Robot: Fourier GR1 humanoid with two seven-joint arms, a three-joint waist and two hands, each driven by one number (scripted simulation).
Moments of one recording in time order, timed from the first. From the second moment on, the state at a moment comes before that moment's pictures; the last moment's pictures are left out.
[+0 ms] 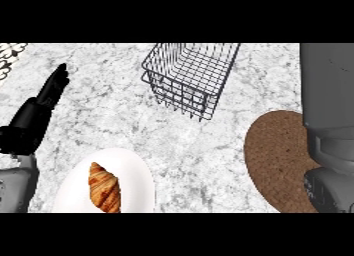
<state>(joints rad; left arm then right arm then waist) -0.24 0.26 0.11 -1.55 -0.16 -0.13 0.01 -1.36 -0.12 -0.37 -1.08 0.87 0.27 0.53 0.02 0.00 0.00</state>
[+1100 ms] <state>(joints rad) -0.21 0.25 0.11 -1.58 -0.16 -0.13 0.01 -1.52 -0.16 -0.21 -0.59 0.98 0.37 0.59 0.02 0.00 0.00</state>
